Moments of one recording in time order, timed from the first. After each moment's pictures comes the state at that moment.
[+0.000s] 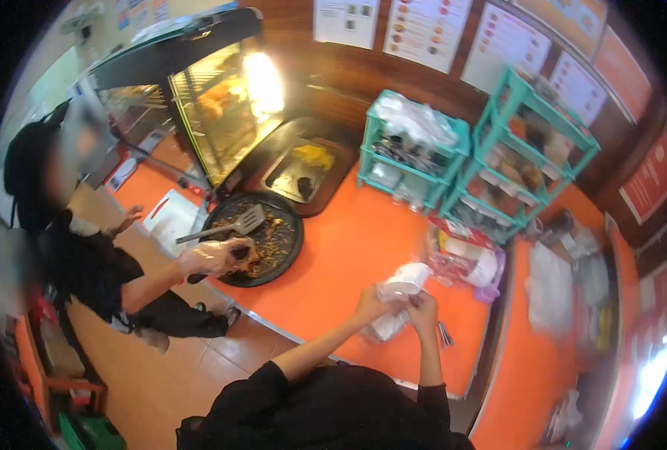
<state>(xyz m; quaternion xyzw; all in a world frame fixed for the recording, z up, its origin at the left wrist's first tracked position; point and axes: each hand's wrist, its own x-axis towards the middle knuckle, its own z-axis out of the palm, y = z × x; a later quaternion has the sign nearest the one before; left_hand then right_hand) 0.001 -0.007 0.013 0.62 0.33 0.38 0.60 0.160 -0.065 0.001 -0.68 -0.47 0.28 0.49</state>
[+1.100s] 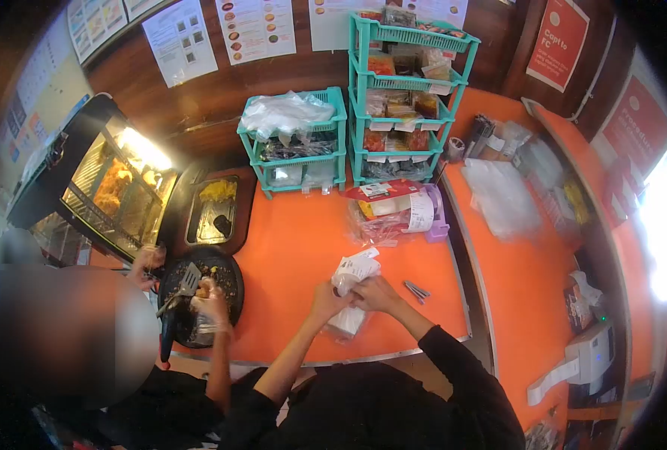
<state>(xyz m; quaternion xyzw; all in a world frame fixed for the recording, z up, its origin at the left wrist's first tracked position) 0.011 0.013 0.001 0.79 0.33 0.21 0.47 0.169 -0.079 0.004 -0.61 -0.75 0.06 0.24</state>
